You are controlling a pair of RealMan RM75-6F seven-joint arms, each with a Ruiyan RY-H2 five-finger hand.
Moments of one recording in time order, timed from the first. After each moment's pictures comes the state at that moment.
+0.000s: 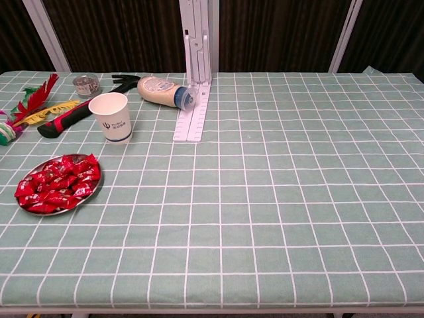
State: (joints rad) left arm -0.10 -1.13 -0.05 -1.62 1.57 1.47 0.14; right arm 0.04 -1.02 0.05 -1.58 -1.58 1.56 0.17
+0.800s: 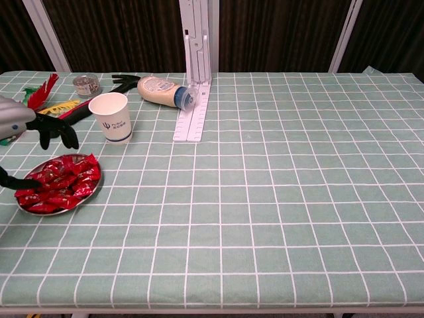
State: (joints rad) left arm -0.45 -1.36 -0.04 -1.48 1.60 1.01 0.18; right arm 0.05 -1.02 0.05 -1.59 -1.55 1.52 0.14
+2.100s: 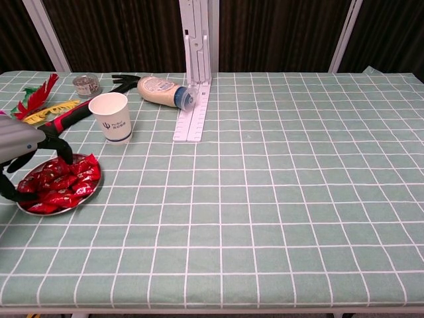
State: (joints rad) left arm -0.48 -1.43 -0.02 -1.49 1.29 0.96 0.47; right arm 0.06 -1.01 0.05 -1.60 -1.54 1.50 0.13
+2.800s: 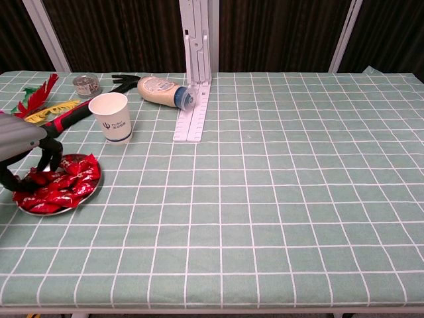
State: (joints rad) left arm -0.51 -1.48 -0.02 -1.39 1.25 0.96 0.48; right arm 0.06 -1.01 0.05 -1.60 -1.54 1.49 0.15
